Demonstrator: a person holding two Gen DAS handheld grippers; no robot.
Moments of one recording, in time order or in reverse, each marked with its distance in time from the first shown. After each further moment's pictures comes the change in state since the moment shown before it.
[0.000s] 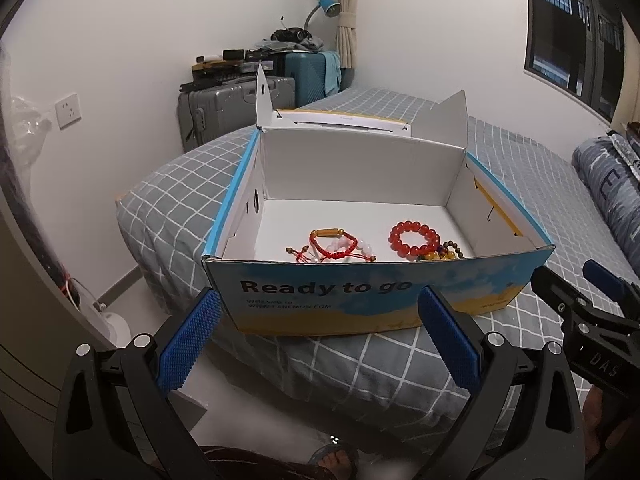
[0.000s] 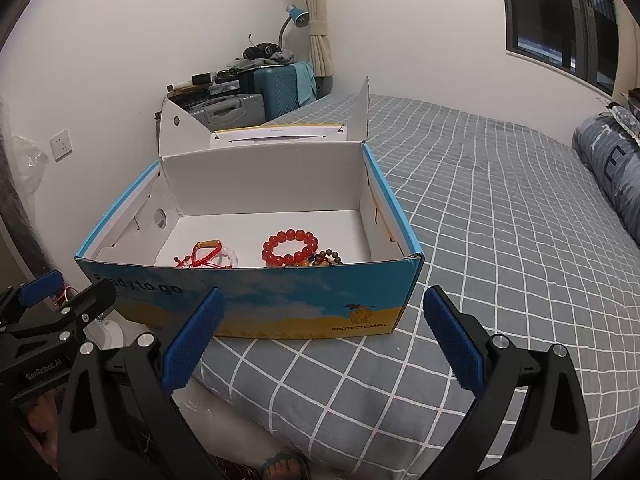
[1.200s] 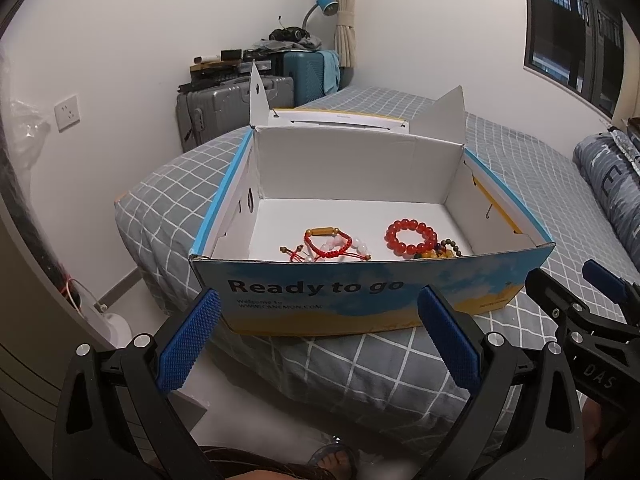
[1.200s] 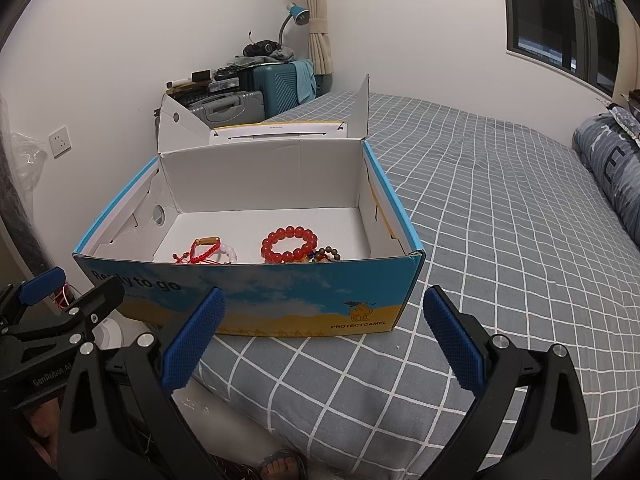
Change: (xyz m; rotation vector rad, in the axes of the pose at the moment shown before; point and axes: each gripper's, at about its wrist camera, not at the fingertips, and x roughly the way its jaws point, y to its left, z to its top) left arm 0.005 -0.008 0.000 0.012 0.006 0.005; right arm 0.001 0.000 -0.001 -0.005 0.006 -0.004
